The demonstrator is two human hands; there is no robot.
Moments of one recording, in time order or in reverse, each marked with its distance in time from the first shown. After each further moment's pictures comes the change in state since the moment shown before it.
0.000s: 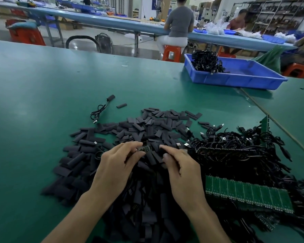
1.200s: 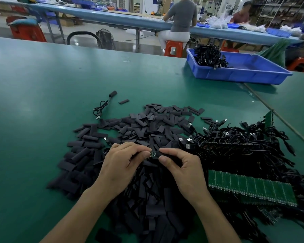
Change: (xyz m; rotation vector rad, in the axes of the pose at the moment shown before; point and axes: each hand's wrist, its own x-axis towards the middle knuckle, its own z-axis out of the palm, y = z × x) left_hand -0.002 0.001 -0.003 -0.005 -0.136 0.017; right_hand 0.002 0.015 0.002 0.236 -0.085 0.093
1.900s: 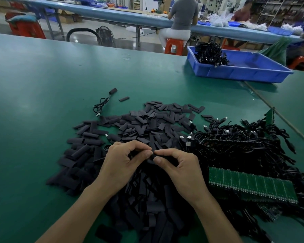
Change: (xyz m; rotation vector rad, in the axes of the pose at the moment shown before) left_hand -0.001 0.002 -0.003 -0.237 -0.013 -0.059; right_hand -0.003 -0.006 0.004 -0.013 -0.075 -0.036
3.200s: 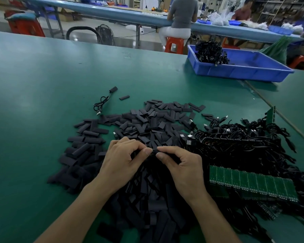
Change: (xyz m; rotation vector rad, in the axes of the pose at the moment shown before) left_hand 0.000 -0.004 0.002 0.229 -0.068 -0.059; right_hand -0.001 0.008 0.006 -0.062 0.141 -0.137
